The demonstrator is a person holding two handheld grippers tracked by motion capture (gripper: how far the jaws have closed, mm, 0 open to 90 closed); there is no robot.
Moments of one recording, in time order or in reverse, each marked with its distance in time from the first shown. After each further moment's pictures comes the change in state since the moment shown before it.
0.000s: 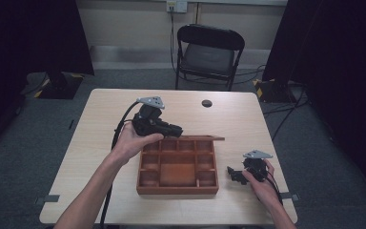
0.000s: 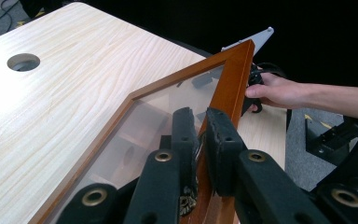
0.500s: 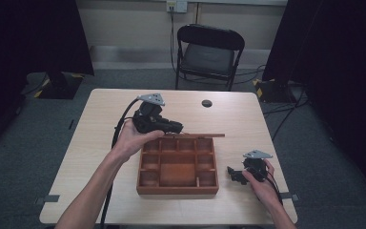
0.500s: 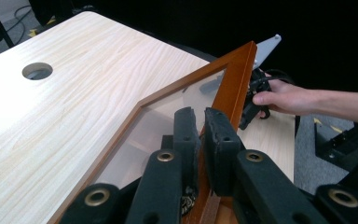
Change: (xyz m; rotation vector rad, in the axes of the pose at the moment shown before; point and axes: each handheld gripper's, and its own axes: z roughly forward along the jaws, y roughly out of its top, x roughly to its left) left arm 0.003 0.006 -0.002 -0.026 0.028 0.007; right arm 0.000 0.000 0.000 0.000 0.000 0.000
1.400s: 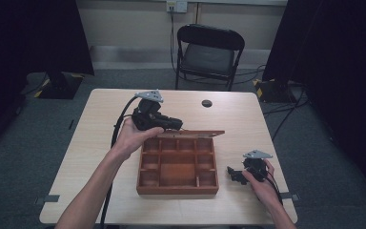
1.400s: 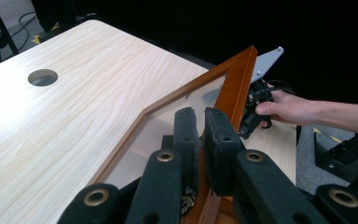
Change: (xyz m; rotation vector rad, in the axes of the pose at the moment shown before) left arm 0.006 0.002 -0.001 -0.029 -0.003 -0.008; right arm 0.000 0.000 0.000 0.000 0.000 0.000
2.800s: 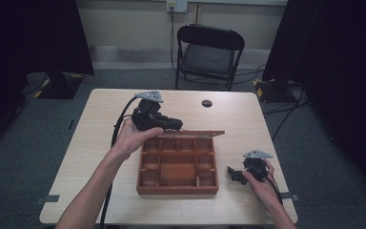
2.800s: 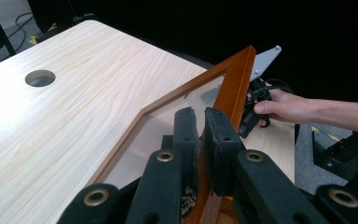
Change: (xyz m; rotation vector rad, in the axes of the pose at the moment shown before) left arm 0.000 0.000 0.000 0.004 -0.009 0.007; right arm 0.000 0.000 0.000 0.000 0.000 0.000
